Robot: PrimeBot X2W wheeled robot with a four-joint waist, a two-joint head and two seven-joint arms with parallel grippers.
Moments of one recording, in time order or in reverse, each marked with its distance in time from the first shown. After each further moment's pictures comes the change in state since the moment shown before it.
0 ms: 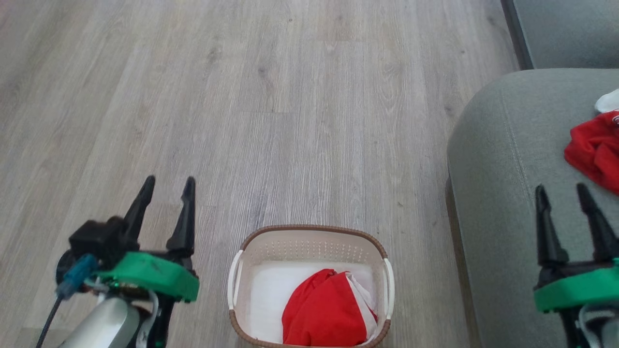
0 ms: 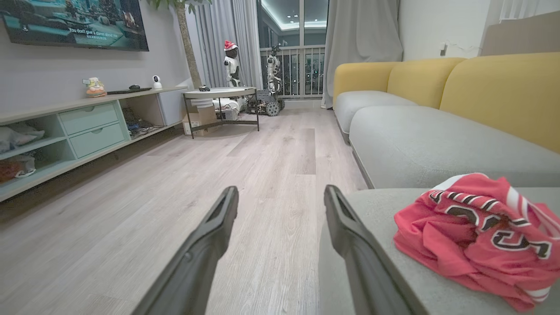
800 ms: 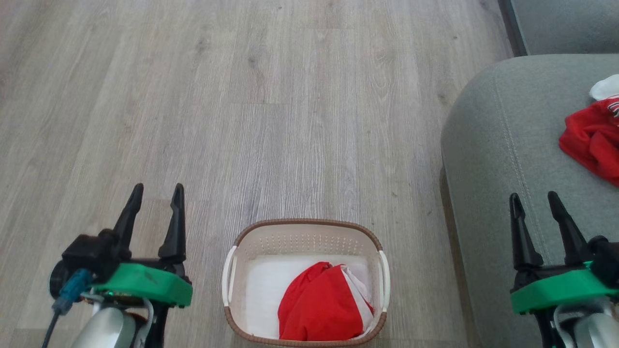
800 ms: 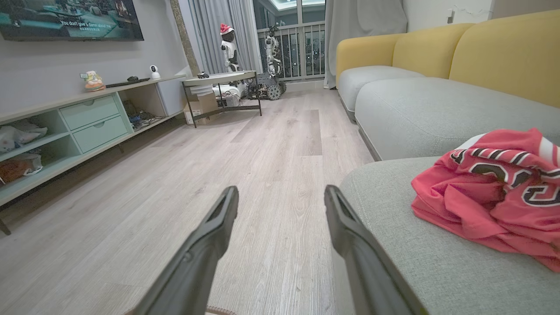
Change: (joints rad) left arm 0.090 -0.137 0.198 0.058 0.179 -0.129 0.000; right arm -0.038 0.026 0.068 0.120 0.018 0.000 -0.061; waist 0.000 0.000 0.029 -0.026
